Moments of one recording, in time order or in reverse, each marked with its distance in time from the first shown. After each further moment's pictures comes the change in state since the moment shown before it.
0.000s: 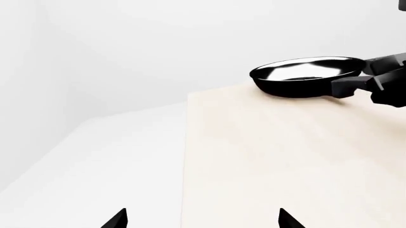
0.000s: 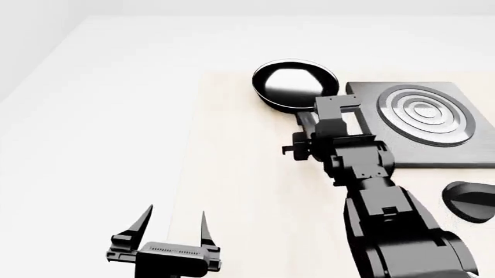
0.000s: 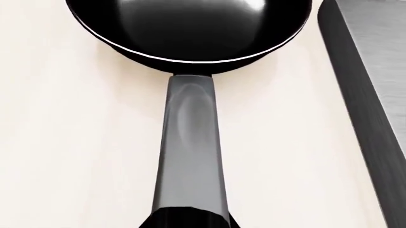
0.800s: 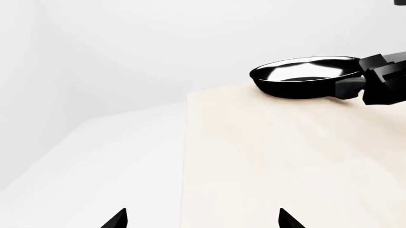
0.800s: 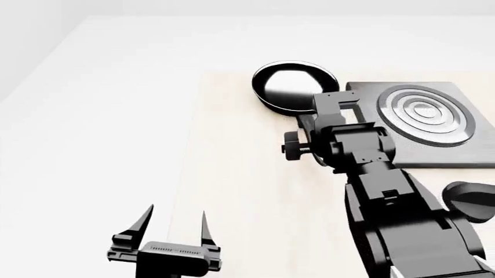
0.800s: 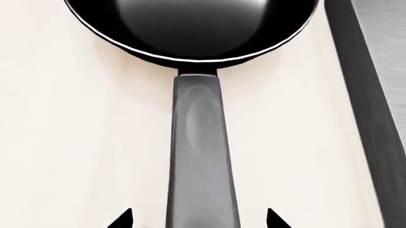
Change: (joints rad) left arm -0.001 0.010 -0.008 -0.010 0.006 0.001 0.011; right arm 0.100 -0.013 -0.056 0.117 0.049 0.068 0.004
